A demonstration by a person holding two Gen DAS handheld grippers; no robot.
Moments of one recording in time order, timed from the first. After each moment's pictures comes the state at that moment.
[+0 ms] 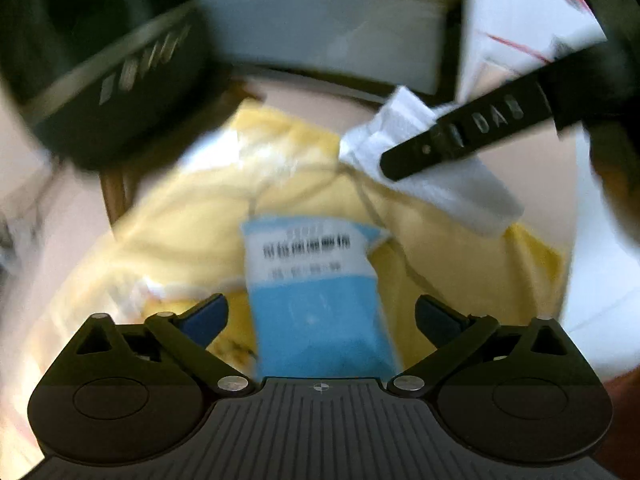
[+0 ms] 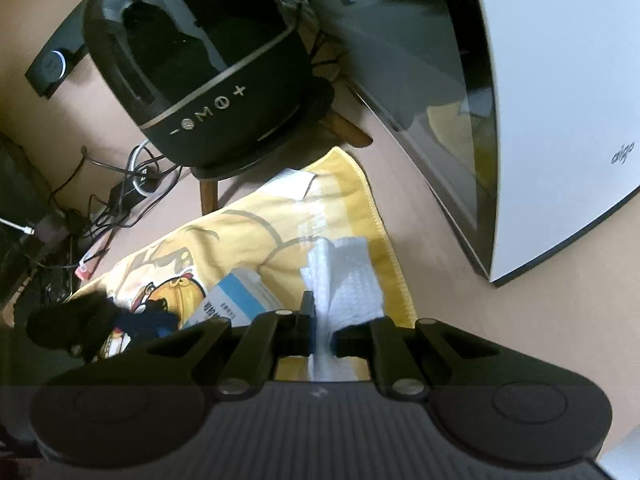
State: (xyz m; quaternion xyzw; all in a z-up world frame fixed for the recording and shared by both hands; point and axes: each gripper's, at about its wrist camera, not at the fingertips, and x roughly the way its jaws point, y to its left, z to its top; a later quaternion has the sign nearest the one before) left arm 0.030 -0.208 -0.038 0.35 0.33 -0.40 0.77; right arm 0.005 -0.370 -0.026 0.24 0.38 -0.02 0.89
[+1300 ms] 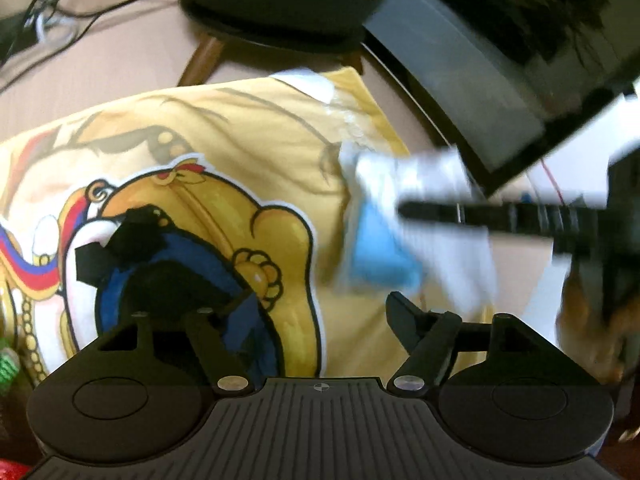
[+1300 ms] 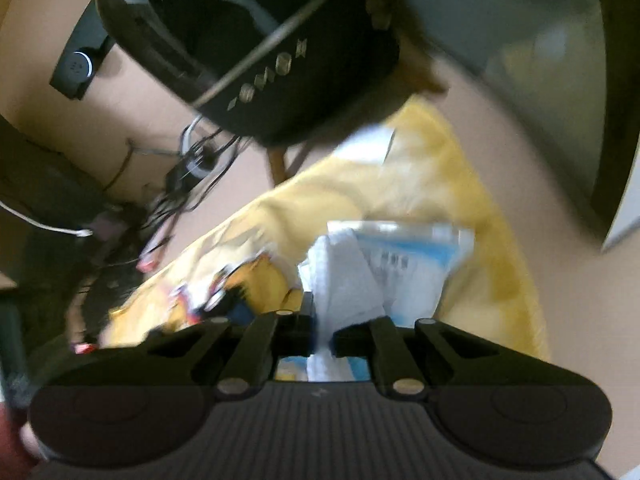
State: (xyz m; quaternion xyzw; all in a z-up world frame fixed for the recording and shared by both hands) left arm 0.088 -0.119 -0.015 0.03 0.55 -0.35 0.76; right arm 0.040 -0.355 -0.021 0.29 0.41 0.05 0.86
